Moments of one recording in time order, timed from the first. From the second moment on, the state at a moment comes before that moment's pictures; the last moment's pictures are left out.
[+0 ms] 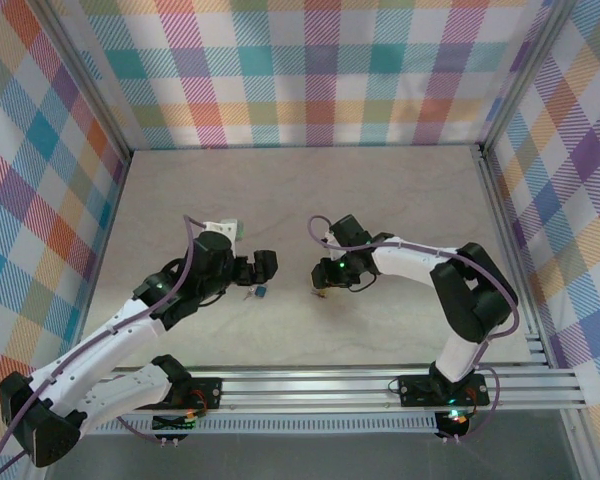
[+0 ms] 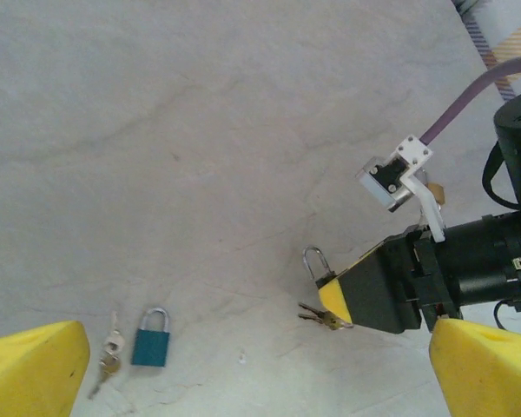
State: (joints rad) left arm -0.68 0.93 0.81 -0.51 -0.10 -0.59; right arm 0.64 1.72 0.97 -0.39 -0.41 0.49
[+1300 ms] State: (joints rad) left arm -0.68 1.57 0.81 0.03 0.00 -1.07; right arm 0.63 1.65 0.90 -0.26 -0.46 0.48
